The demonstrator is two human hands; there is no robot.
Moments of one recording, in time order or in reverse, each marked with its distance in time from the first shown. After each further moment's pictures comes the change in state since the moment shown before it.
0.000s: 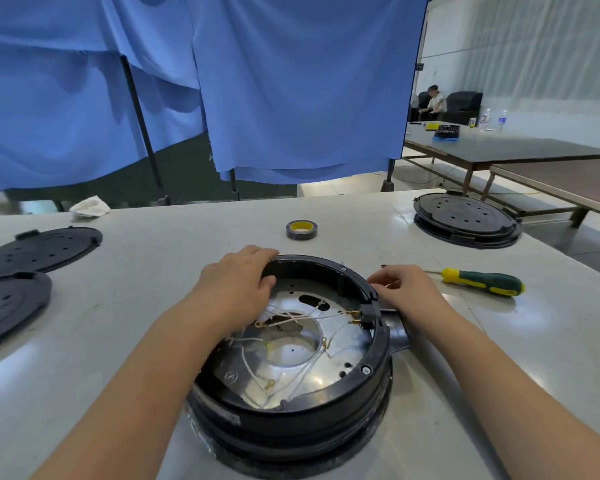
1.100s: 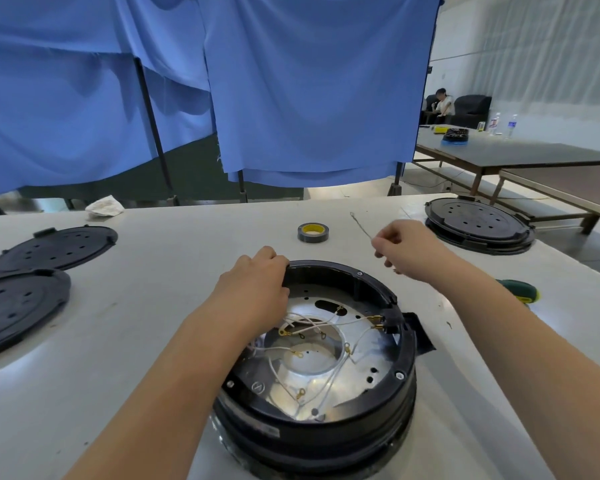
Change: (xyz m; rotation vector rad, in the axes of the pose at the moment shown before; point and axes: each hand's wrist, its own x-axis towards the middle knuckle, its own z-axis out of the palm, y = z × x) left_hand -0.007 0.007 -0.005 0.095 -0.058 -0.042; right_hand 0.026 -0.065 -0.022 -0.043 -0.020 -0.021
